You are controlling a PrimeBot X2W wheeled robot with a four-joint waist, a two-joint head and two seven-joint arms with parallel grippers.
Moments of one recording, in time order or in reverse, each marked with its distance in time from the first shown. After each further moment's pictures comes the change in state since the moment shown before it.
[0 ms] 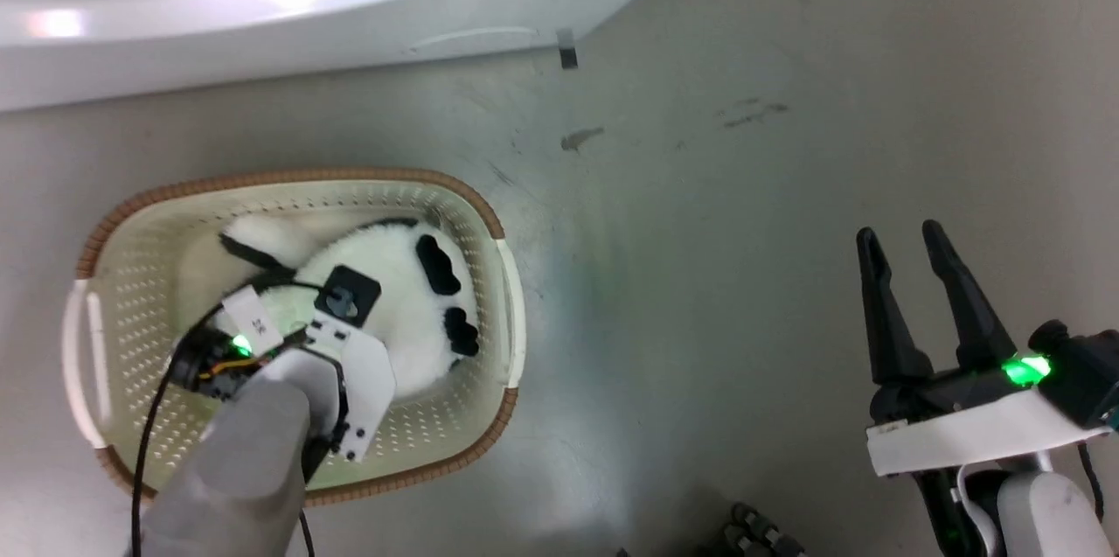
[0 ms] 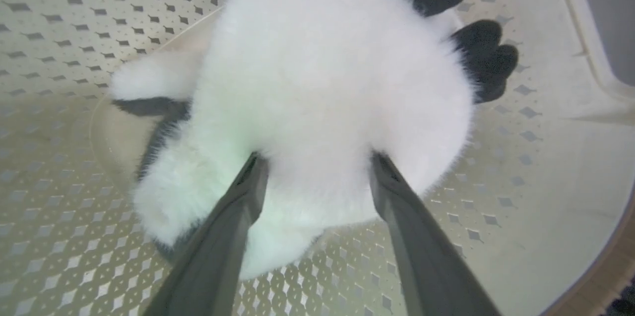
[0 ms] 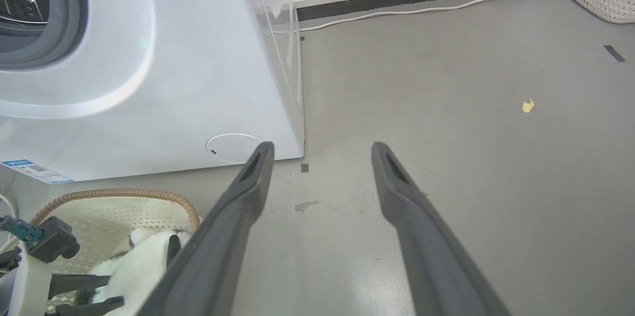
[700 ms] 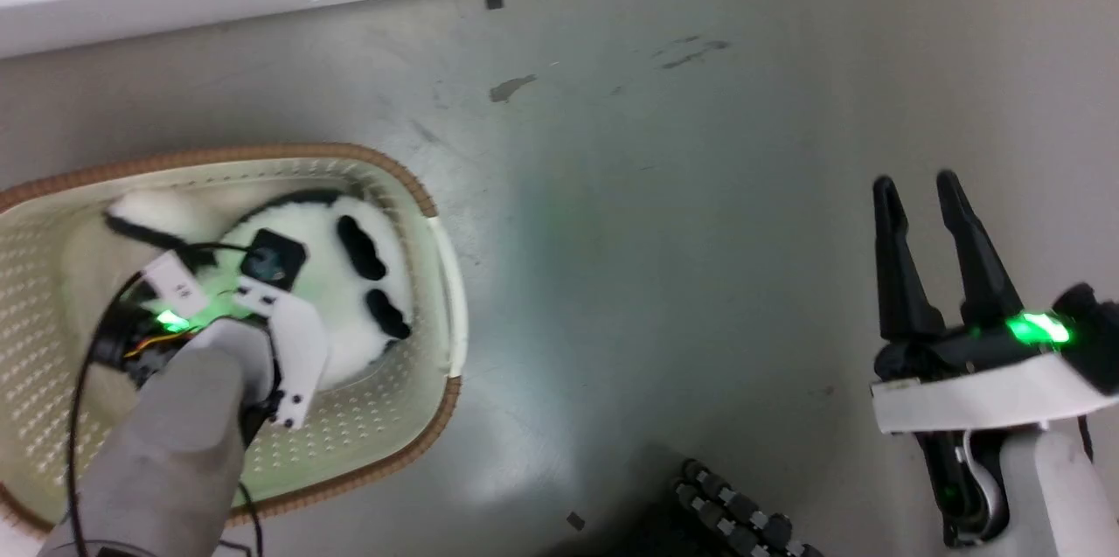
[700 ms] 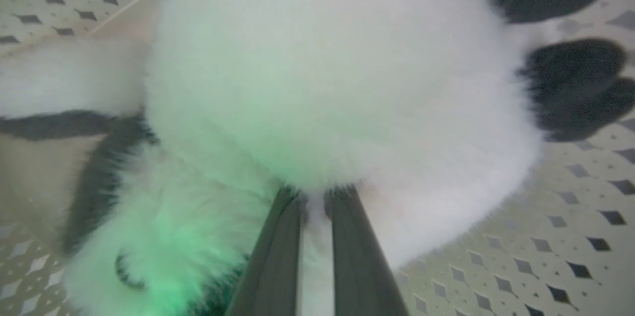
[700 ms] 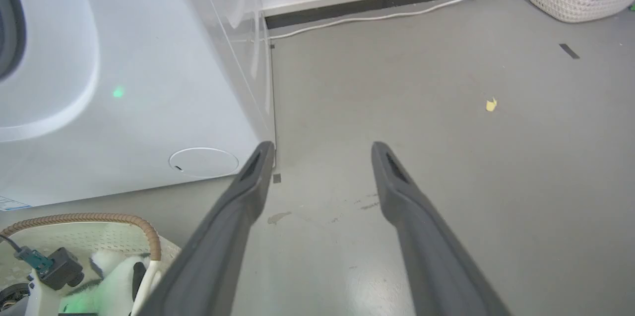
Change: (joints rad) left arm -0.141 0.070 -0.091 0.209 -0.127 0.007 -0.055; right arm -0.078 0.000 0.004 0.021 0.075 0.000 -0.046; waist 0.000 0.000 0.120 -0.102
